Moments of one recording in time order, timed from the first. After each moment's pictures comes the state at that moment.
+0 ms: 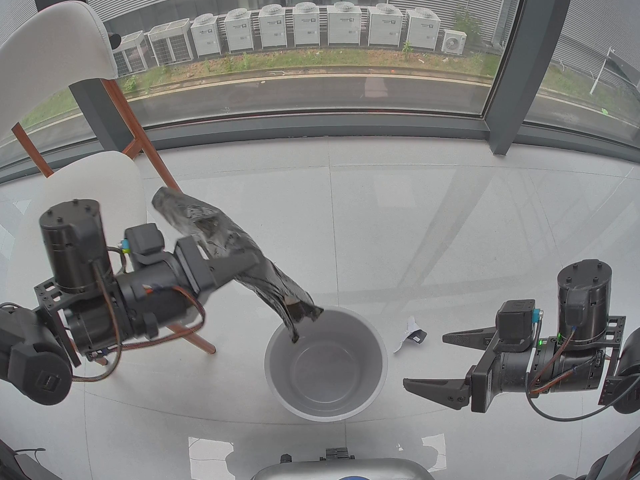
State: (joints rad) left arm -0.46 1.55 -0.59 -0.81 -0.32 -0.91; right arm 0.66 1.53 -0.44 -0.59 0.22 0.12
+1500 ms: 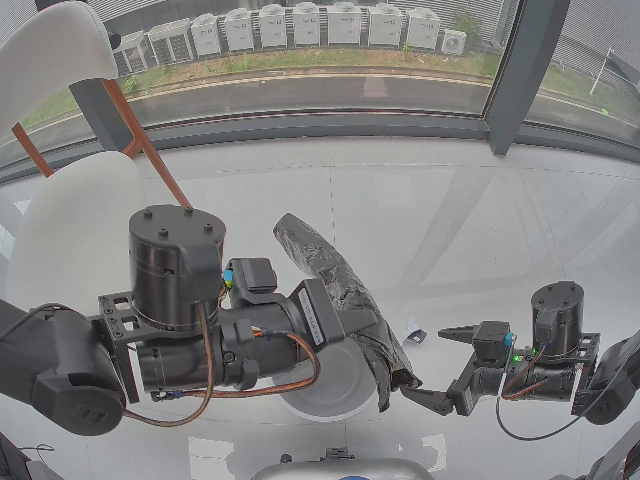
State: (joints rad) left arm -0.82 1.65 -0.79 -0.56 -0.23 -1.05; right arm 0.64 1.69 -0.36 -0.82 0.14 -0.20
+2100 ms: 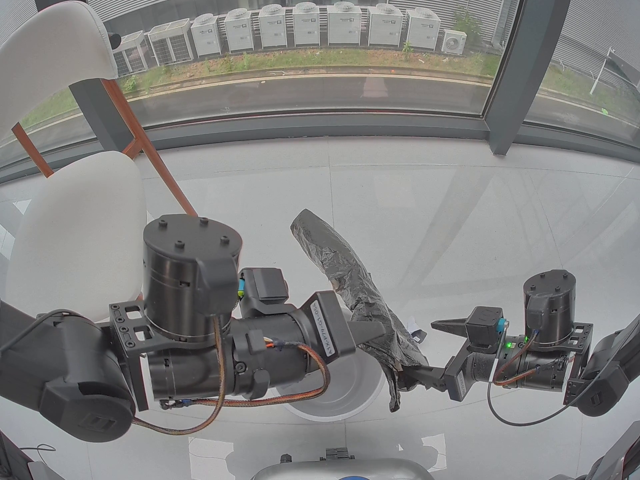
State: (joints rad) left arm -0.85 1.67 -0.79 -0.56 -0.23 -1.05; right arm 0.62 1.73 -0.42 -0.82 0.11 -0.19
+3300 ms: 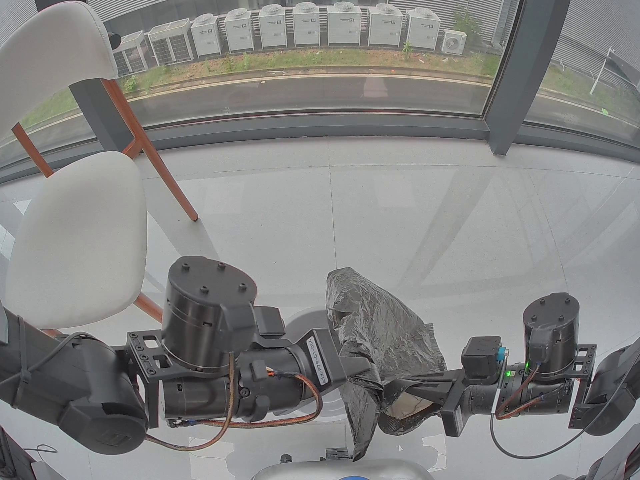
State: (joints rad) left arm -0.85 1.71 -0.70 -0.57 -0.23 -1.11; right arm 0.73 1.68 -0.35 -0.81 0.19 -0.08
